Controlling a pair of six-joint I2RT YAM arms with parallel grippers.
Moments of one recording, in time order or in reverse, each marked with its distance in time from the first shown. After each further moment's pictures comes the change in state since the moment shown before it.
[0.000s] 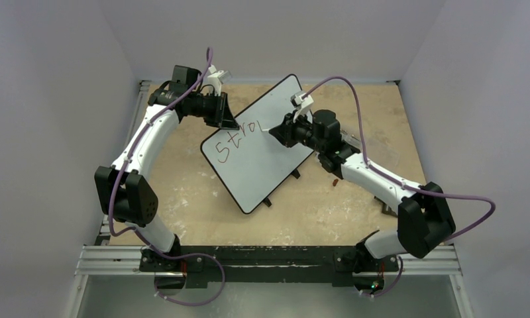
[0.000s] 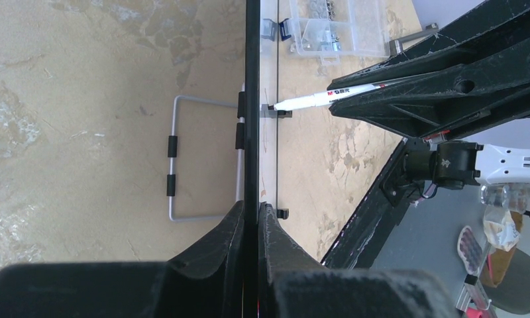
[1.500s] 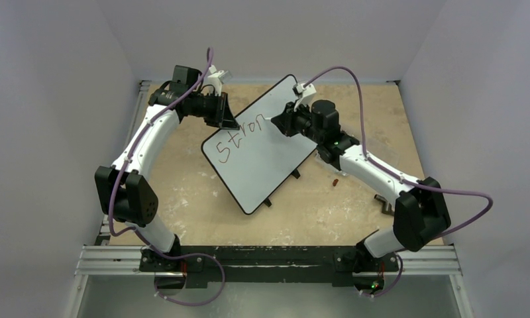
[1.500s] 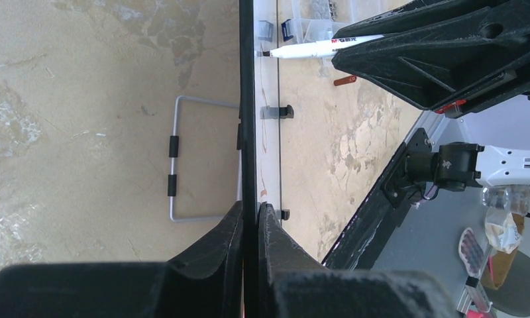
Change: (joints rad) left arm -0.005 0.000 0.000 0.002 -0.009 -0.005; right arm -0.018 0.056 0.117 -0.063 0.085 0.023
